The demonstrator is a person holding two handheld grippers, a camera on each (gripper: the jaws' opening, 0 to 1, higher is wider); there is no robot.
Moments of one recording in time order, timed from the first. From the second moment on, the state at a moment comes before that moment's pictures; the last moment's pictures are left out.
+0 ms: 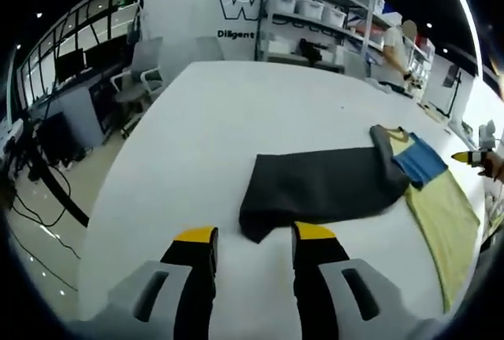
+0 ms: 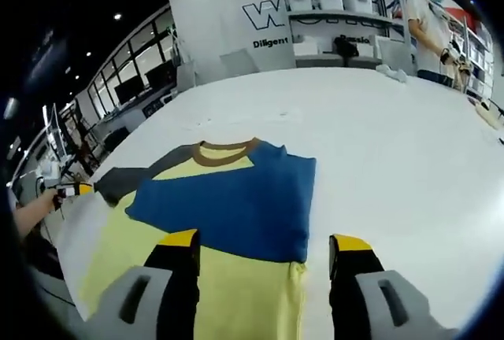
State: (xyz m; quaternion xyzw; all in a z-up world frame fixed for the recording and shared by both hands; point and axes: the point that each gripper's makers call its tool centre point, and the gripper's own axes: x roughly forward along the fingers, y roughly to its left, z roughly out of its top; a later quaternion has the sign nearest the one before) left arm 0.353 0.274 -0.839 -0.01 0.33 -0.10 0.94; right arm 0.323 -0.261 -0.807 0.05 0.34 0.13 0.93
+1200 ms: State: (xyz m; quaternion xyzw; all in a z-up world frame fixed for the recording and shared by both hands) left arm 0.372 0.269 -0.801 0.12 0.30 -0.11 0.94; right arm 0.222 -0.235 -0.773 0.02 0.34 0.20 0.92
